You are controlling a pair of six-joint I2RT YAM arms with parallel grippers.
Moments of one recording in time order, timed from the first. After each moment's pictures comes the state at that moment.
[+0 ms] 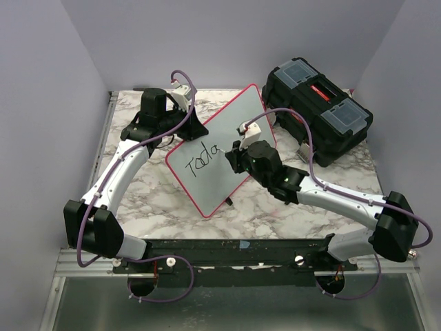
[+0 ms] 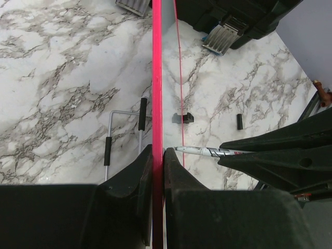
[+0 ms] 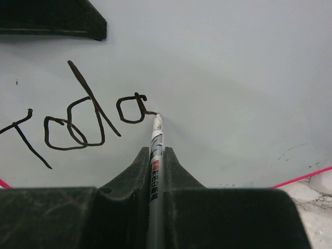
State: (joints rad) left arm -0.28 1.41 1.30 -0.38 0.64 -0.14; right arm 0.94 1.37 0.98 0.09 0.35 0.26
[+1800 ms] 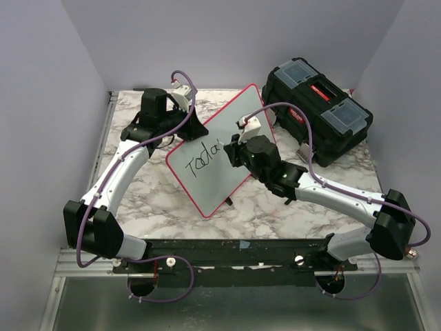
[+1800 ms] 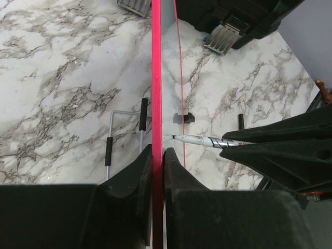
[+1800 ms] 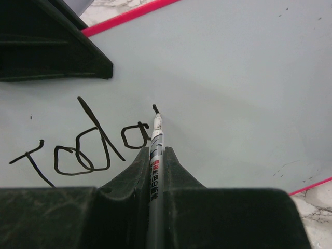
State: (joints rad) left arm -0.29 1.41 1.30 -0.39 0.63 -0.14; right arm 0.94 1.40 1.05 0.09 0.38 0.25
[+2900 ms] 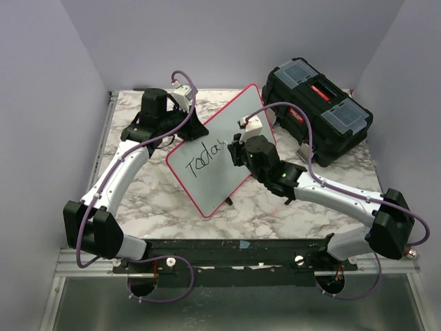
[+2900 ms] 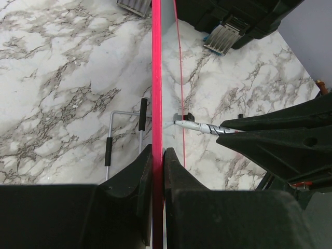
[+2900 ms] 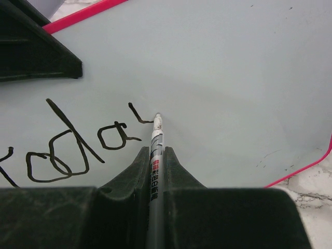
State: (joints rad) left arm -0.29 1.41 1.30 -0.39 0.63 -0.14; right arm 0.94 1.40 1.04 0.06 0.46 0.26
